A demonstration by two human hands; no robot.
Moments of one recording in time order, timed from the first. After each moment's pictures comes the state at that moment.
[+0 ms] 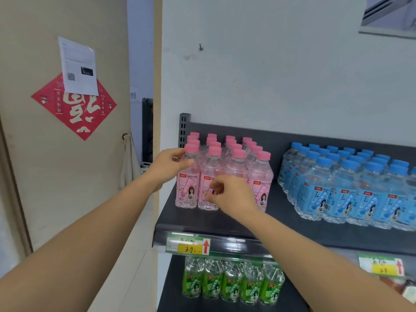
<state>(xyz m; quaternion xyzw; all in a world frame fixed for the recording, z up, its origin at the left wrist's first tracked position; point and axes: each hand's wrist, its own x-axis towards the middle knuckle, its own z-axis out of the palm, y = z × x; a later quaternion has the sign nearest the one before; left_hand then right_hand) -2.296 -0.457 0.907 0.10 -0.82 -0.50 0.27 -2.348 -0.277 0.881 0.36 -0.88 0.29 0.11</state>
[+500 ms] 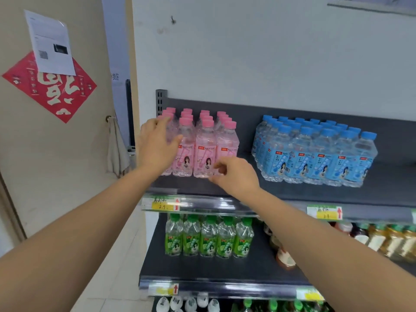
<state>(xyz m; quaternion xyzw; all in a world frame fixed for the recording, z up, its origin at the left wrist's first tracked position) -2.276 -0.378 0.892 0.16 -0.85 -0.23 0.45 -2.335 -0.188 0.872 0.34 -0.90 0.25 0.13</state>
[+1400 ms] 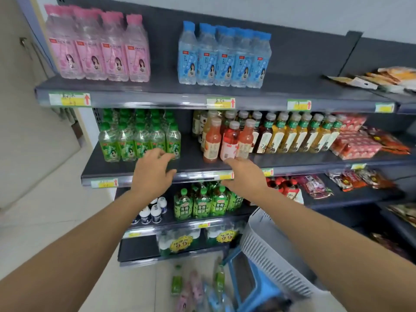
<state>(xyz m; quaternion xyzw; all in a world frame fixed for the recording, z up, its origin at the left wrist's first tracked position) -2.171 -0.113 0.692 0.05 -0.96 -0.14 0.22 -2.236 0.124 0.721 0.25 -0.96 0.10 0.04</state>
